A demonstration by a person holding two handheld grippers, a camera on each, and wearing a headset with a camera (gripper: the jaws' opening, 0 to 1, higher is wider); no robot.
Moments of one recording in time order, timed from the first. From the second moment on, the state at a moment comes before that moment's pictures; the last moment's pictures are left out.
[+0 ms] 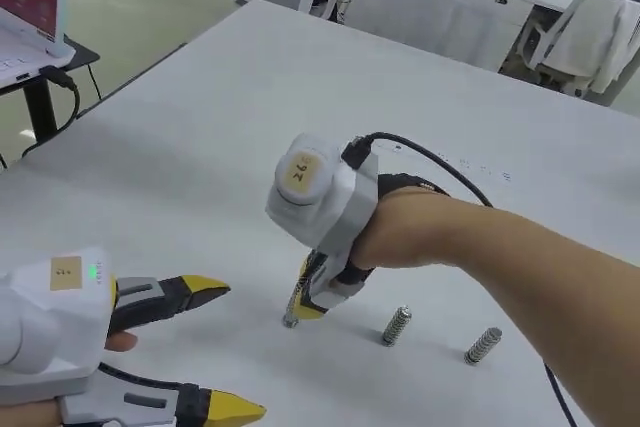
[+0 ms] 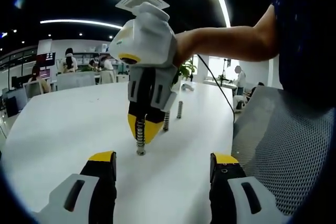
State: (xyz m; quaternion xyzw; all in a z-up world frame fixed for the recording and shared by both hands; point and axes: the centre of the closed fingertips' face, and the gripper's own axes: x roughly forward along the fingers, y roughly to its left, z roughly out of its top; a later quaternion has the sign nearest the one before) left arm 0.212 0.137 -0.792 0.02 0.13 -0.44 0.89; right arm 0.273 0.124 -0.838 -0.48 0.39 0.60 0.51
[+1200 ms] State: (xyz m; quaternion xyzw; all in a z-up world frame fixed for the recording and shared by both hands) left arm 0.214 0.138 -0.792 0.03 0.13 -0.44 0.89; right arm 0.271 0.122 -0.855 -0.47 0.40 0.60 0.52
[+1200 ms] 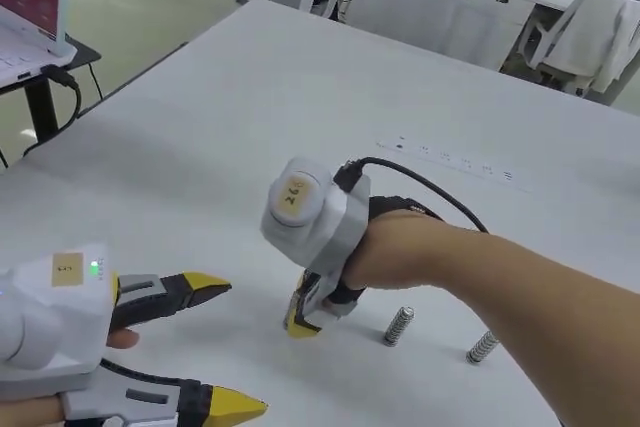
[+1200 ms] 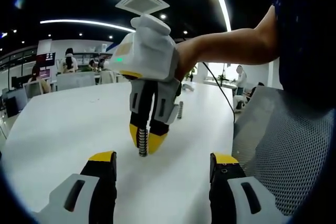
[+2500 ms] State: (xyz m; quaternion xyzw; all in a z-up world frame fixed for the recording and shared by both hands) left arm 0.214 0.119 -0.788 0.03 0.14 -0.46 0.88; right arm 0.246 0.083 -0.821 -0.37 0.37 0.59 0.61
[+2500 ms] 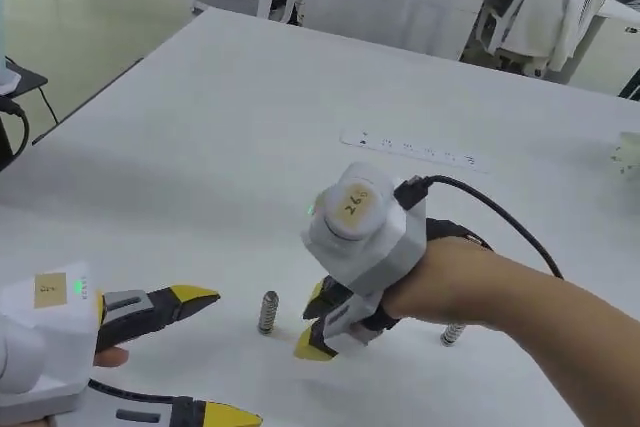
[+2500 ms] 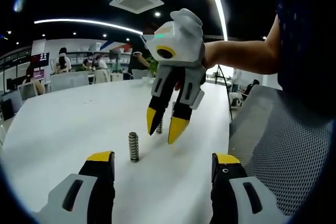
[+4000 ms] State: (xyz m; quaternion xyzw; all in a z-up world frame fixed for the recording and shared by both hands) left arm 0.212 0.111 -0.789 0.03 0.15 -0.47 0.87; right arm 0.216 -0.006 -0.804 -0.21 0.37 0.54 0.73
